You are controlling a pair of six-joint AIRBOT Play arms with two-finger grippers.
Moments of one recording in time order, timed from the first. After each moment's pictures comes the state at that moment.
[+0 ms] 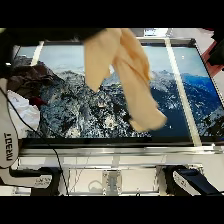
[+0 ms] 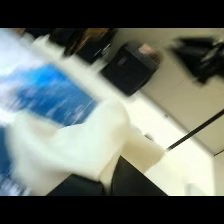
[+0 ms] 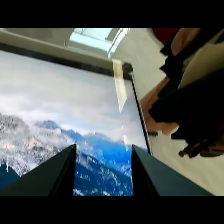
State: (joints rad) left arm -0.26 -1.49 1.99 0.58 -1.26 -1.29; right arm -0.01 -0.96 1.64 -1.87 1.08 1.39
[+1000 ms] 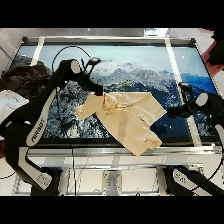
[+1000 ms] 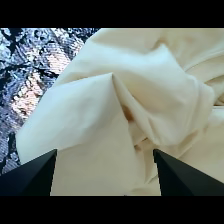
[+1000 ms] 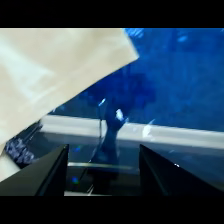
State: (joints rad) left arm -0.35 -1.78 1.71 1.25 -1.22 -1.23; right arm -0.16 -1.11 0.86 -1.44 1.14 1.31
